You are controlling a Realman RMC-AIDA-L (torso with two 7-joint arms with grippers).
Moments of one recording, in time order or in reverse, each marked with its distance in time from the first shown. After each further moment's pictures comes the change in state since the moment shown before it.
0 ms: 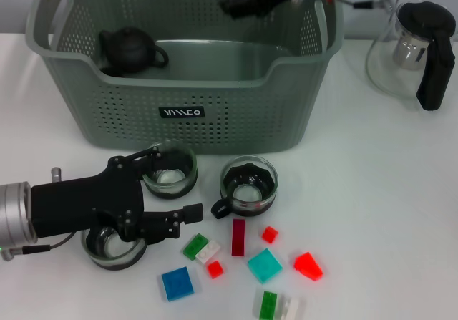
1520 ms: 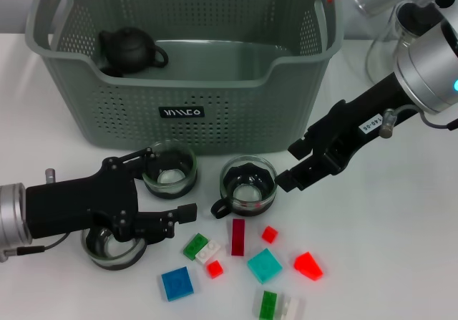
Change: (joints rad) left arm 0.010 0.004 -0.003 0.008 0.003 -0.008 0.001; right arm -0.184 0.004 -0.011 -0.419 -0.082 -0.866 0.315
